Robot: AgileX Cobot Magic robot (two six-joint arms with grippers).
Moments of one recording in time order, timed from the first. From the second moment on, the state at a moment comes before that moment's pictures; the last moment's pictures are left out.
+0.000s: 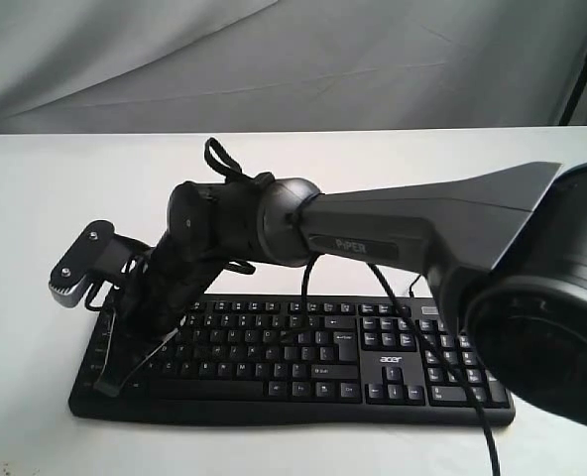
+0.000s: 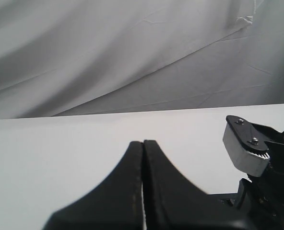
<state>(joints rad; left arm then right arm) 0.04 0.00 0.00 0.03 0.16 -0.02 1.02 2.35 -1.75 0.51 0.65 -0.81</state>
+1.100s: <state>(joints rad) 0.04 0.00 0.00 0.03 0.16 -0.02 0.98 1.98 -1.19 0.46 0.39 -0.71</state>
